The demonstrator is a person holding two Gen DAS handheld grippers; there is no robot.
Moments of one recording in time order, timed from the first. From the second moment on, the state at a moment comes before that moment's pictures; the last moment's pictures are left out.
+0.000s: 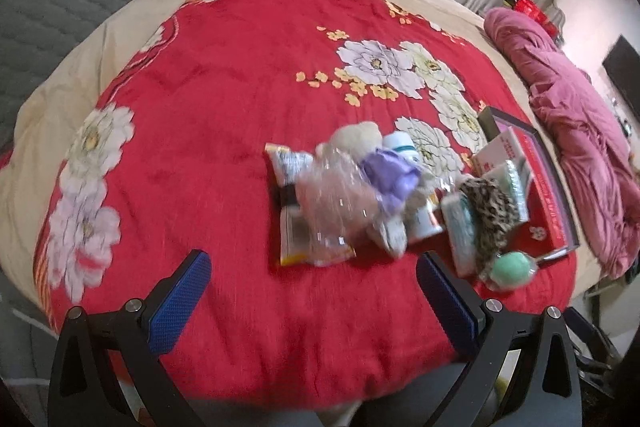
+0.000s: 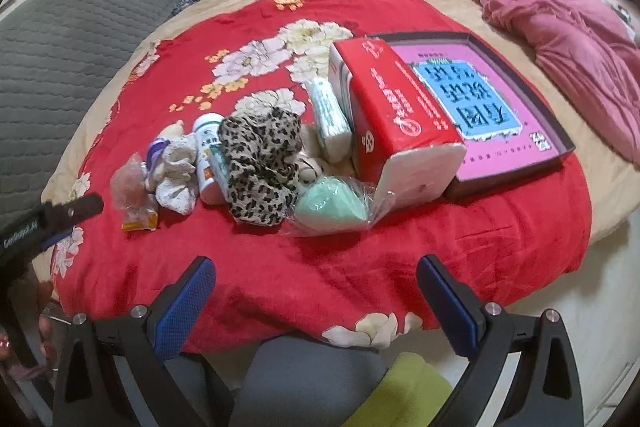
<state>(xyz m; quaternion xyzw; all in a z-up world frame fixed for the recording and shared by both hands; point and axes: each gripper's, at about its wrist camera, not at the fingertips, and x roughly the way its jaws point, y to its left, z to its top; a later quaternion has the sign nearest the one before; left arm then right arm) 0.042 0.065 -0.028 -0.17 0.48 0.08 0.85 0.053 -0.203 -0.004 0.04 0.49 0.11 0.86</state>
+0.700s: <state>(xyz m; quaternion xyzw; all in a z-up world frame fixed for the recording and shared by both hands) 0.086 0.069 -0.054 -0.19 0.50 0.02 0.85 0.107 -0.244 -0.054 0.26 0.55 0.05 0.79</state>
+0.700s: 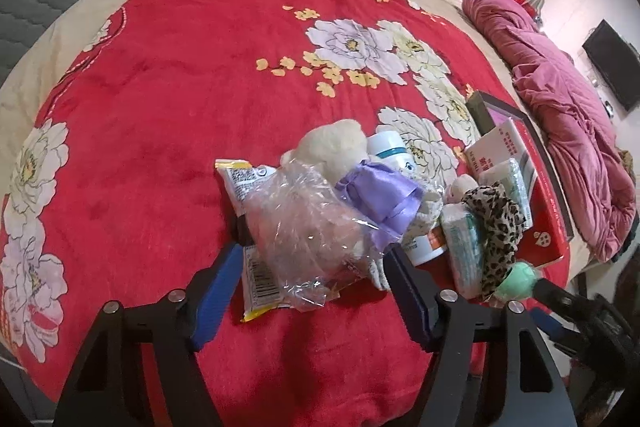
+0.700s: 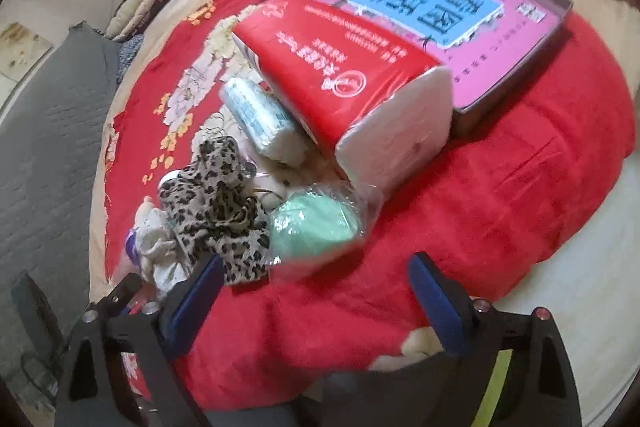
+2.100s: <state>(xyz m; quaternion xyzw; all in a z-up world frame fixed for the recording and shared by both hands) 0.084 0.096 -0.050 -0.25 0.48 -0.03 0.84 0.089 -0.242 -0.039 0.19 0.54 0.06 0.82</state>
